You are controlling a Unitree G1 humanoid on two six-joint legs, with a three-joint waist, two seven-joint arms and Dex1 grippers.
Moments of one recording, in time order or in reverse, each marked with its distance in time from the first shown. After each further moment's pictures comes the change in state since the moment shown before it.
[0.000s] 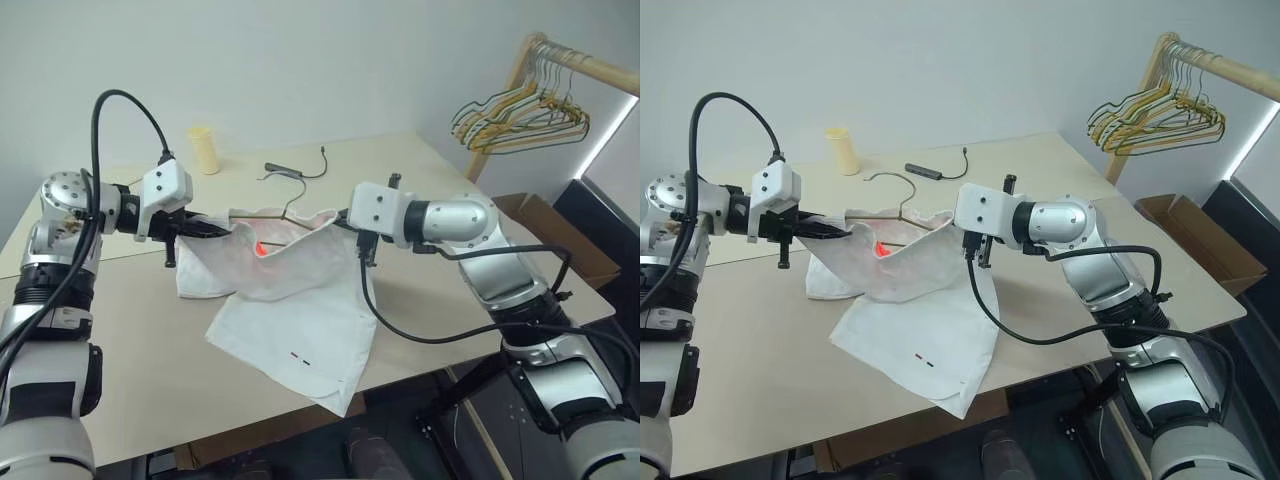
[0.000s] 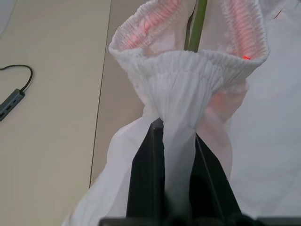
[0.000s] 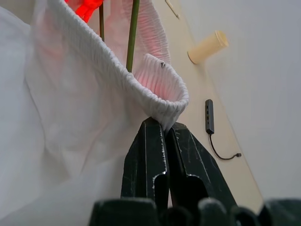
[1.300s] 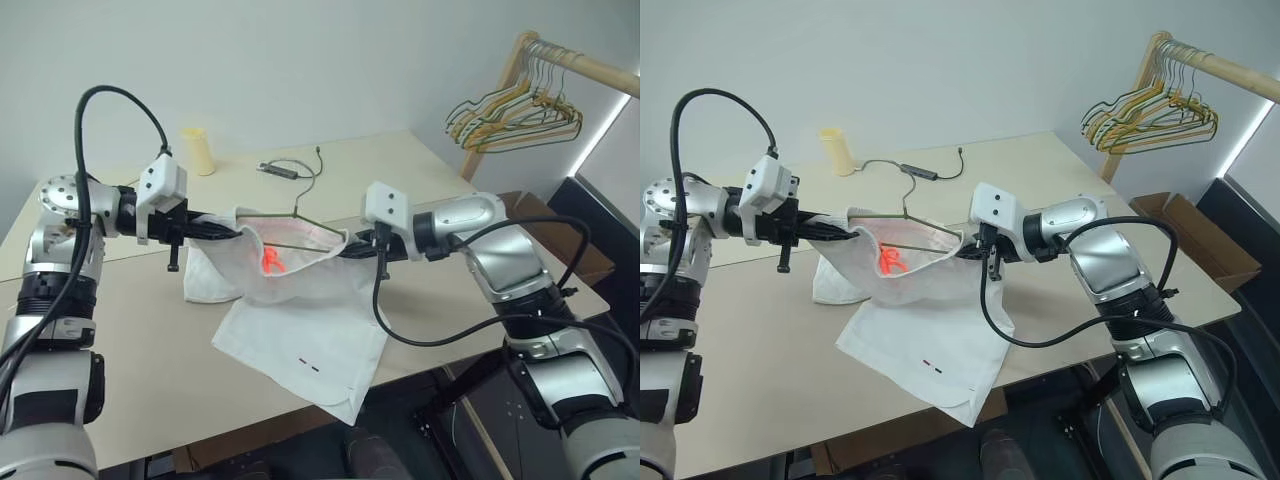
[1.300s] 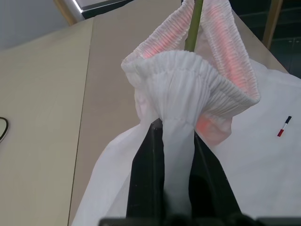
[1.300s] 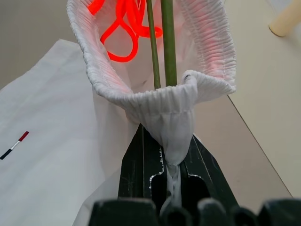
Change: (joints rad) left arm 0.057 -0.027 0.063 -0.095 -0.145 0.041 -0.078; right arm -0.001 0.003 -0.051 0.067 0.244 0.248 0.239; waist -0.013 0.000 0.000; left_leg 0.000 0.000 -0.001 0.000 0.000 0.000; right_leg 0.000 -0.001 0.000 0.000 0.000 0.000
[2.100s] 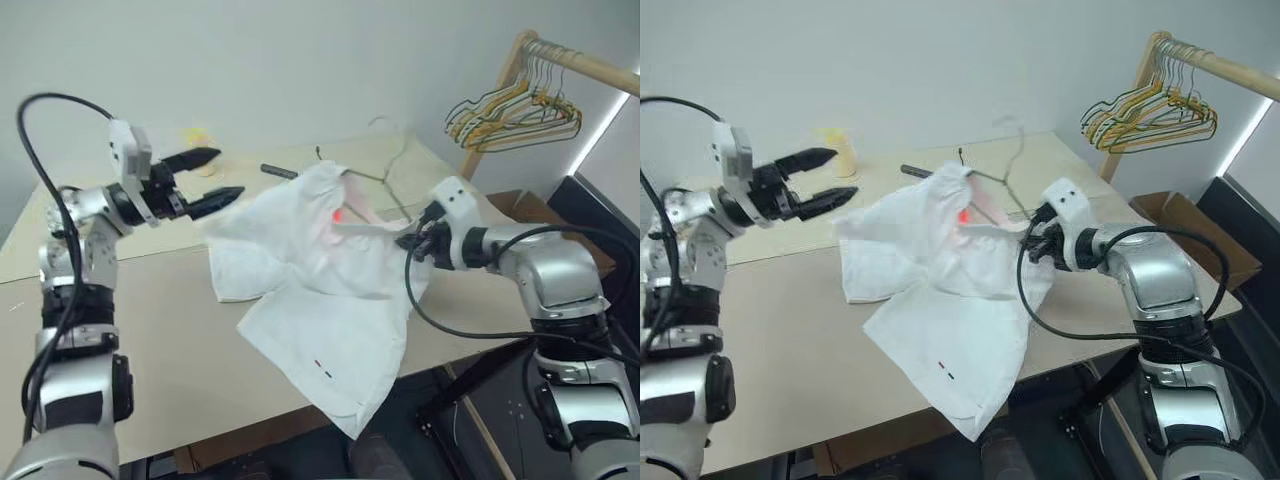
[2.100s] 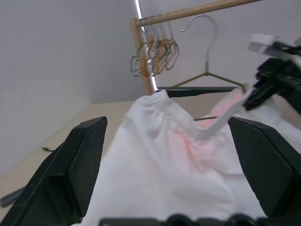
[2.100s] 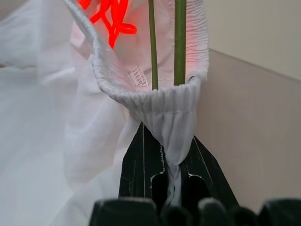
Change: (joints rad) left arm 0.140 -0.177 0.237 -0.178 -0.240 0.189 0.333; right arm 0.155 -0.029 -0.330 -0.132 0.054 0.678 -0.513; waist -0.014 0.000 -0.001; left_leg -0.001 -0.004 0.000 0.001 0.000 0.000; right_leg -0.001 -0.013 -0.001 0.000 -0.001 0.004
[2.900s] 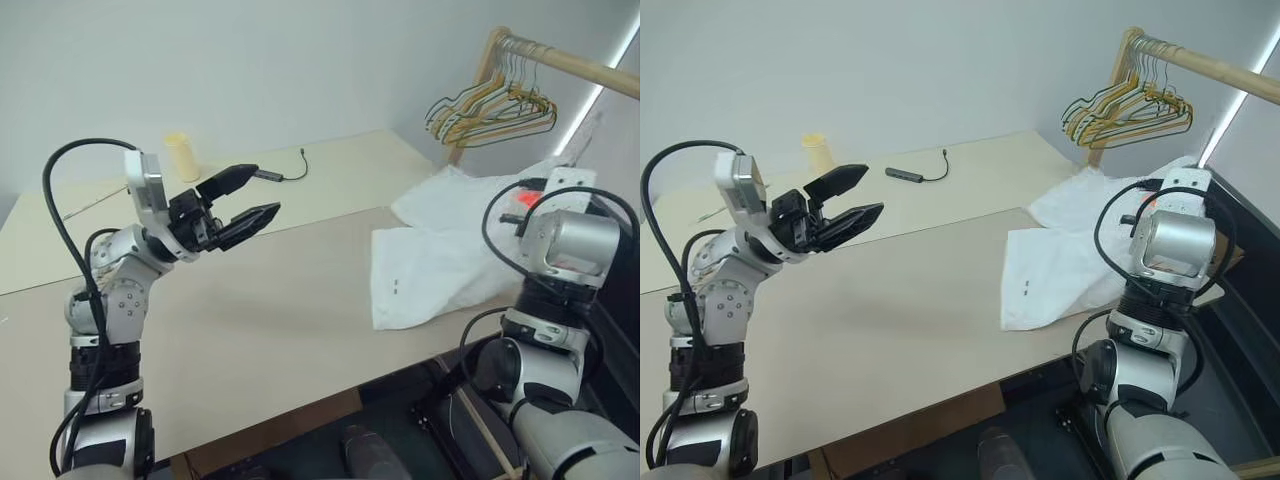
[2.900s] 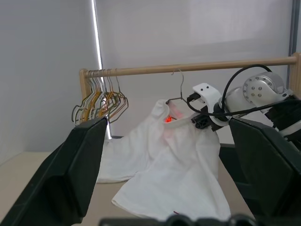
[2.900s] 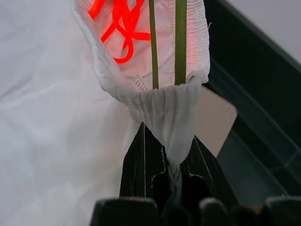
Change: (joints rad) left arm 0.201 -0.118 0.041 -0.447 -0.255 0.163 0.201; right arm -0.242 0.268 -0.441 0.207 -0.408 0.134 -0.947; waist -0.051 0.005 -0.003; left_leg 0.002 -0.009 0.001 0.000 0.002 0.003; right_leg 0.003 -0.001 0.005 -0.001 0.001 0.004
